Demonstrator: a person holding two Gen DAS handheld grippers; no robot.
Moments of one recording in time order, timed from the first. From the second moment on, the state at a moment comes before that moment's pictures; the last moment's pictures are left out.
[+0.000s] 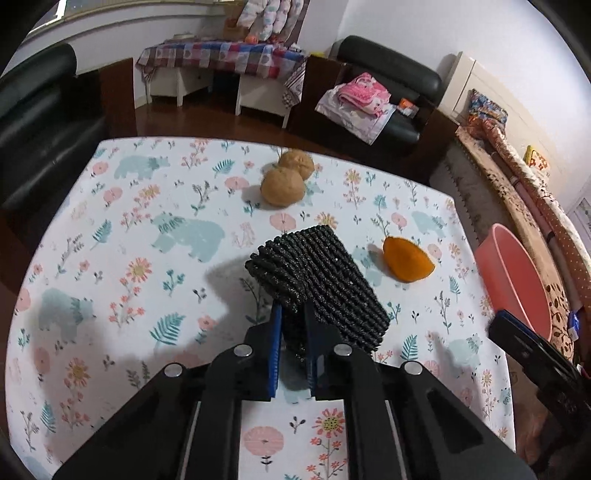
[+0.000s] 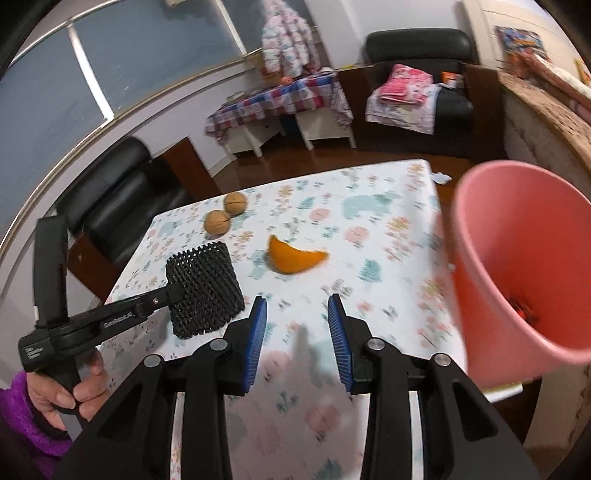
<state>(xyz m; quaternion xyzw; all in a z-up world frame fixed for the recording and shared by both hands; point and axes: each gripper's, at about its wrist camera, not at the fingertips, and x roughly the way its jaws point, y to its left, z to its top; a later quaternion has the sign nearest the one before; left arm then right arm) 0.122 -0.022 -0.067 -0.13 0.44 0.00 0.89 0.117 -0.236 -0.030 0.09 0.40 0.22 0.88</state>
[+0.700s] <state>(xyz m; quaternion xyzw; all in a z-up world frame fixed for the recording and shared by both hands) 0.107 0.001 -0.063 -0.16 0.42 -0.05 0.89 0.194 -0.160 -0.050 -0.08 0.45 0.27 0.85</state>
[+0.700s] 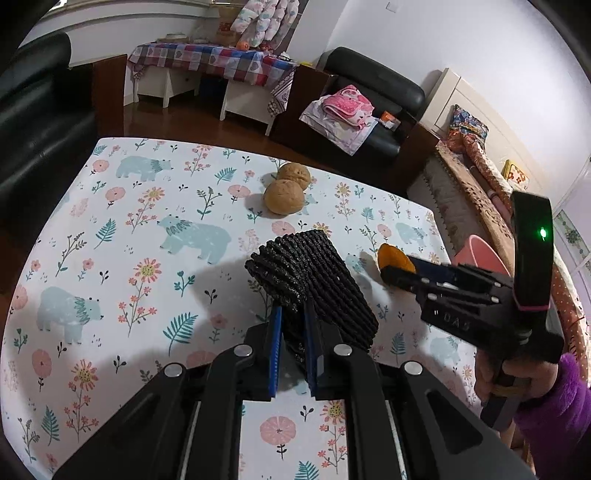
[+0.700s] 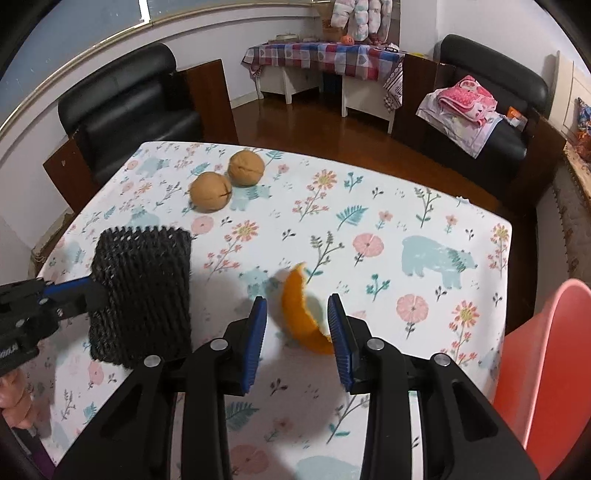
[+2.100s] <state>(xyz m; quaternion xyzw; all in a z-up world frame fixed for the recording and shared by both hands) 0.069 0.010 -0.041 -0.15 0.40 -0.03 0.91 0.172 -0.177 -0.058 0.04 0.45 0.18 0.87</state>
